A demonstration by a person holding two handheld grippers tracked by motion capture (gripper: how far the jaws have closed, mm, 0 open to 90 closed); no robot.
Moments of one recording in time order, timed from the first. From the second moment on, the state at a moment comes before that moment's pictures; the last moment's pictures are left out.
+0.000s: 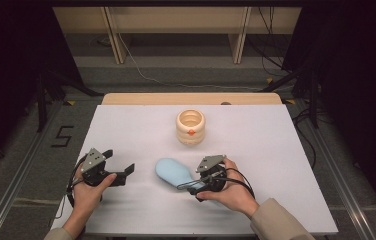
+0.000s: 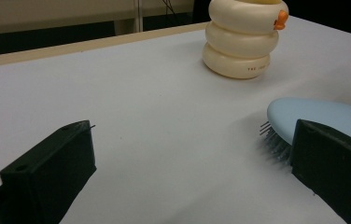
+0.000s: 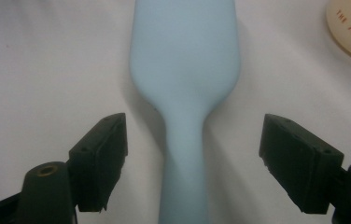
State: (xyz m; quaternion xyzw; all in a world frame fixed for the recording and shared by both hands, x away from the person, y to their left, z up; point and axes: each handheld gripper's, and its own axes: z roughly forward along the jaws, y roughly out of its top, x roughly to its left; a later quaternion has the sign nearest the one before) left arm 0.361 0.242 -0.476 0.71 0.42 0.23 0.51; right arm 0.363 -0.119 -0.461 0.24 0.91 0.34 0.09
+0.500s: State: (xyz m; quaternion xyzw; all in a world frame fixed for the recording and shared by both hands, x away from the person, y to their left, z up) left arm 0.362 0.243 -0.476 0.71 0.42 0.23 0.52; right arm 0.368 -0.108 -0.473 0.23 0.92 0.31 0.08
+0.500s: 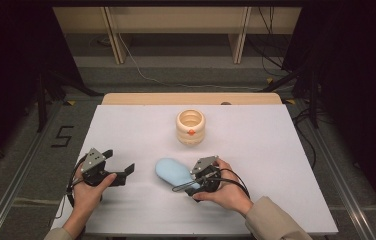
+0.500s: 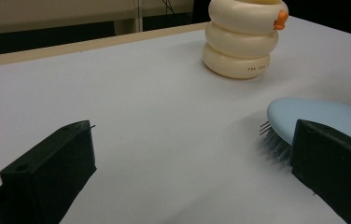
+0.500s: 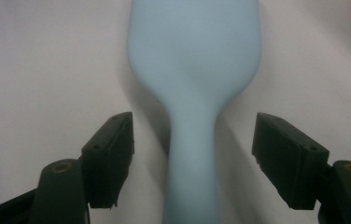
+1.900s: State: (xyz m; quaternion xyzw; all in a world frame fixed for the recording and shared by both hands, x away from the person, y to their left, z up) left arm 0.362 0.242 -0.477 0.71 0.42 0.23 0.51; right arm 0.374 -0.091 -0.473 0.24 0.93 0.26 0.06
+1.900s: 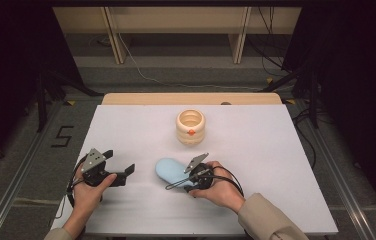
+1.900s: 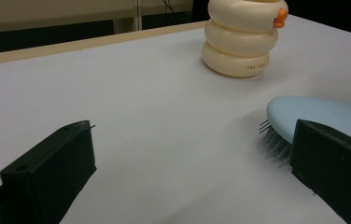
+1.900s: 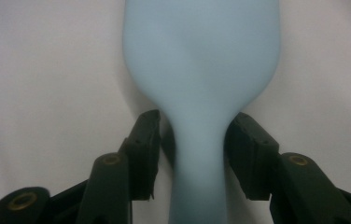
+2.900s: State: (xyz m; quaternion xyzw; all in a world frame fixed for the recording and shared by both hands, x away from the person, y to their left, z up) left arm 0.361 0.243 -0.478 0.71 0.42 0.23 0.51; right arm 0.372 -0.086 -0.470 0.27 0.93 0.24 0.06
